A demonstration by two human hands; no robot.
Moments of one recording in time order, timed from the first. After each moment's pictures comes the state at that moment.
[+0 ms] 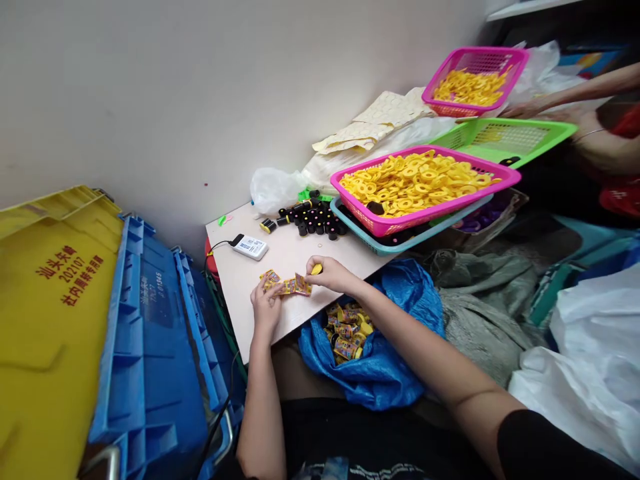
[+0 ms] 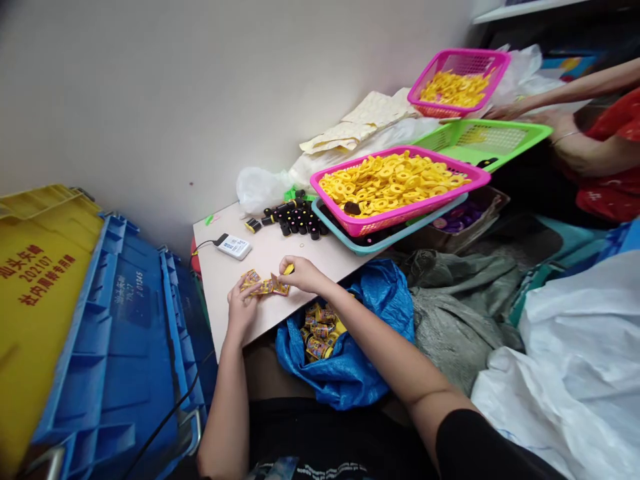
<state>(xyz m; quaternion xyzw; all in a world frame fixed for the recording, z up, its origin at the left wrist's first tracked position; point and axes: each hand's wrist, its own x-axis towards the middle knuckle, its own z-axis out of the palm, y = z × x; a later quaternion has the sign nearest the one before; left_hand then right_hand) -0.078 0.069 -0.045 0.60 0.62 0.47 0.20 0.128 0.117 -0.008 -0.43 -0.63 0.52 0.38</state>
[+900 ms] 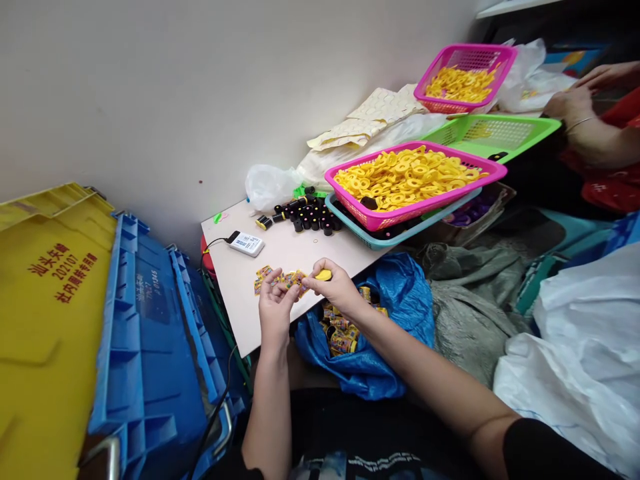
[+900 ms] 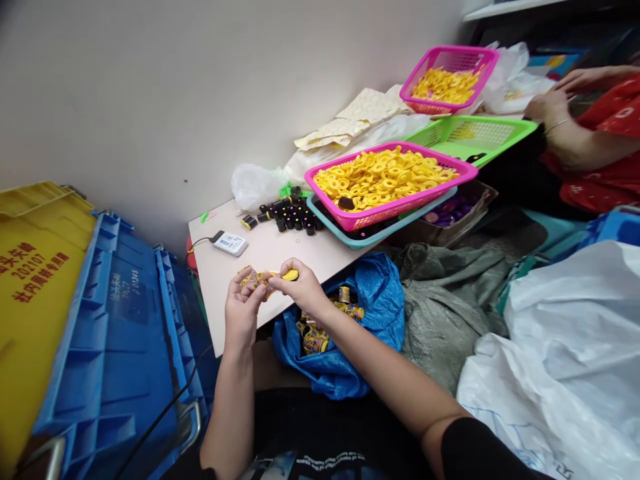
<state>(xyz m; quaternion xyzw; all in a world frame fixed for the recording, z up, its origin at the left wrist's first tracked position) -0.007 0.030 0.019 0.37 0.48 0.62 0.50 0.120 0.054 0.016 -0.40 -0.42 0.61 0.53</state>
